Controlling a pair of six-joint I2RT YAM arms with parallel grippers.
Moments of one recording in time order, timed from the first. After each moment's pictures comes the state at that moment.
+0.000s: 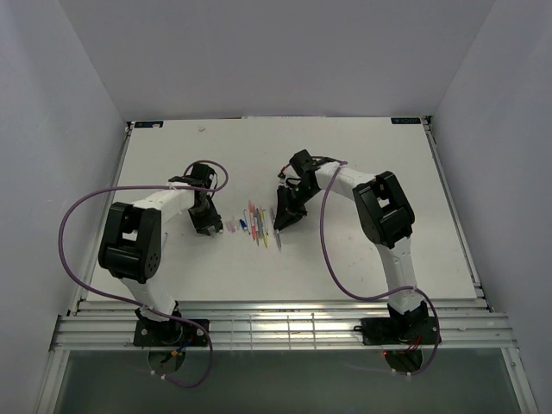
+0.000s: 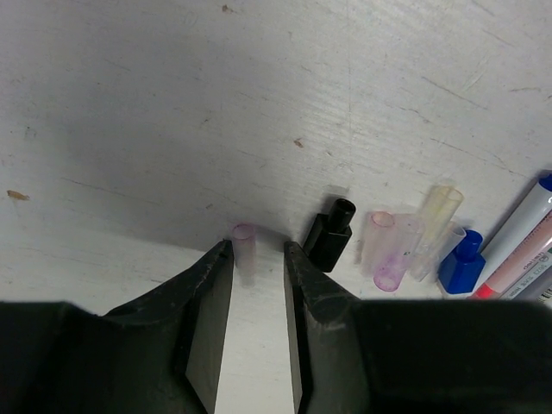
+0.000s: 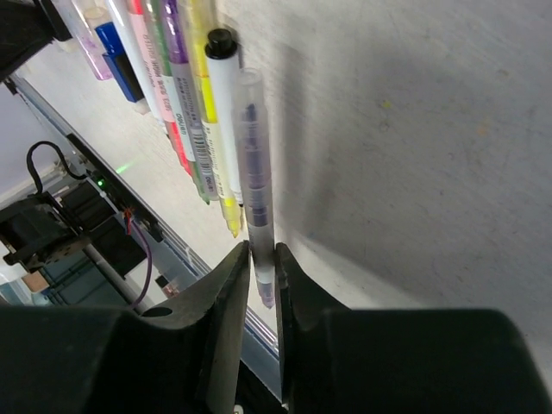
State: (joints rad) left arm -0.24 1.74 1.06 -0.67 -0.08 -0.62; right arm 0.57 2.22 1.61 -0.71 -0.73 0.41
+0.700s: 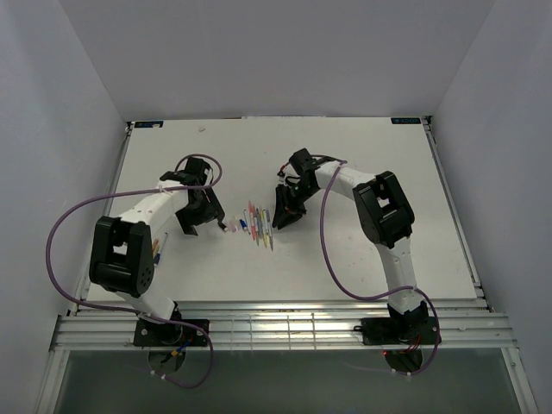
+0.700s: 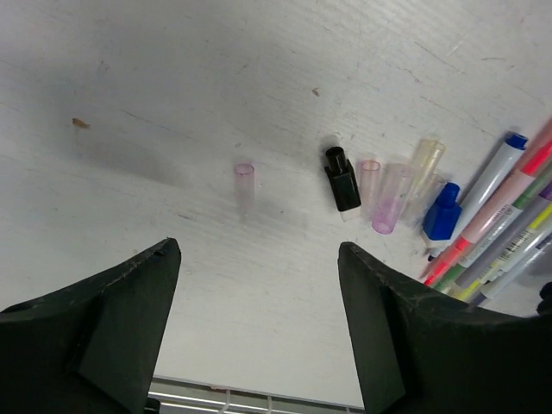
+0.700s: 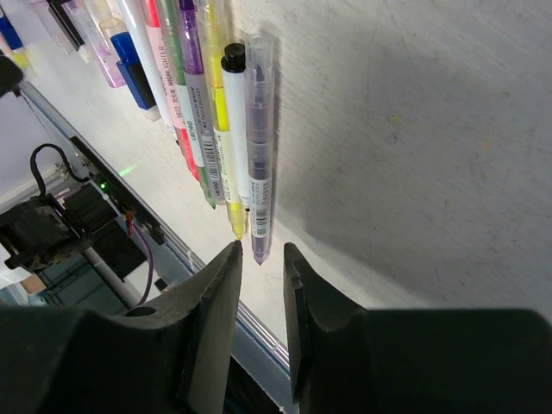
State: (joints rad) left arm -0.24 1.63 1.08 -0.79 -0.10 -0.67; right arm 0.57 2.22 1.63 -0.71 -0.73 0.41
